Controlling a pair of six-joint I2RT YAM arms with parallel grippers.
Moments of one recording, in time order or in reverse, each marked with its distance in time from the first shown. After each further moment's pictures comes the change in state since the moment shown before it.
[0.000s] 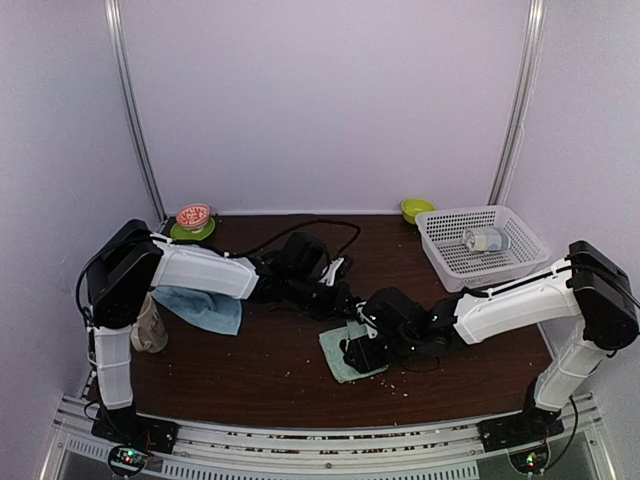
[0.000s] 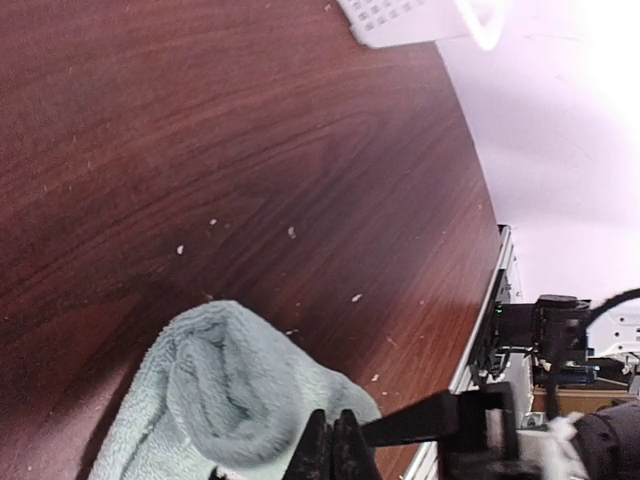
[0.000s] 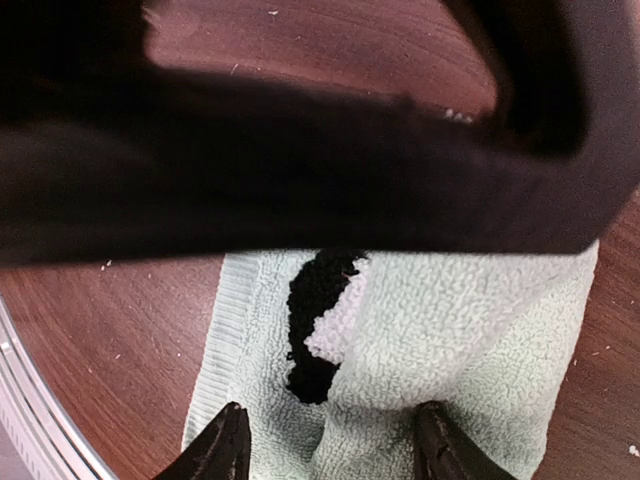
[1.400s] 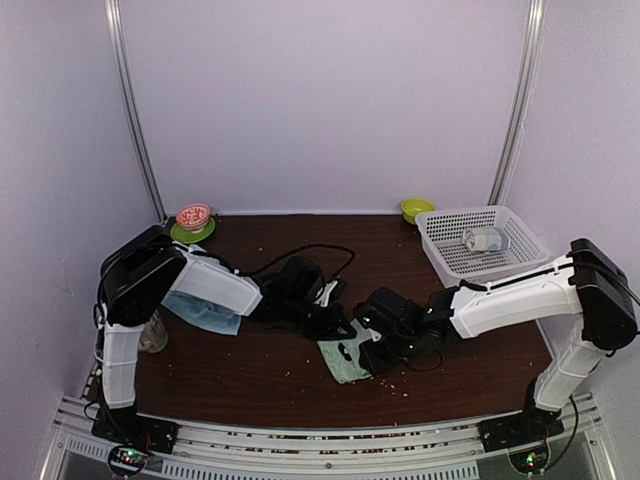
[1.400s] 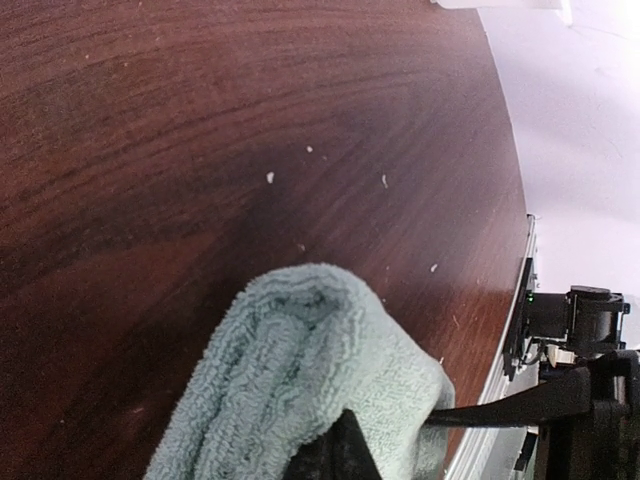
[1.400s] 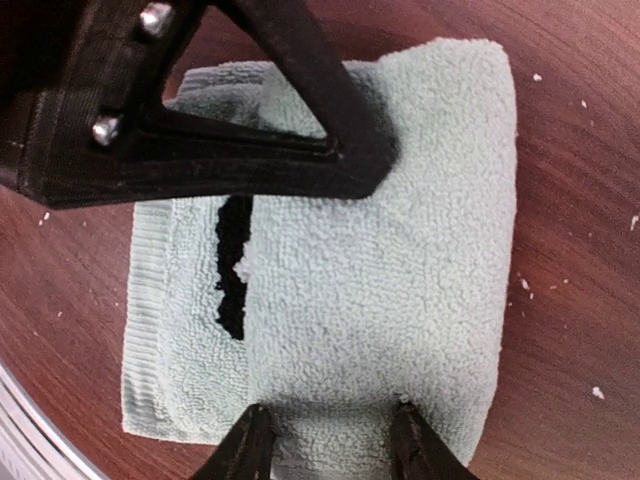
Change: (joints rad) left arm 0.013 0.097 -0.109 0.139 0.026 -0.033; right arm 0.019 0.011 0.082 -0.258 0.052 0.013
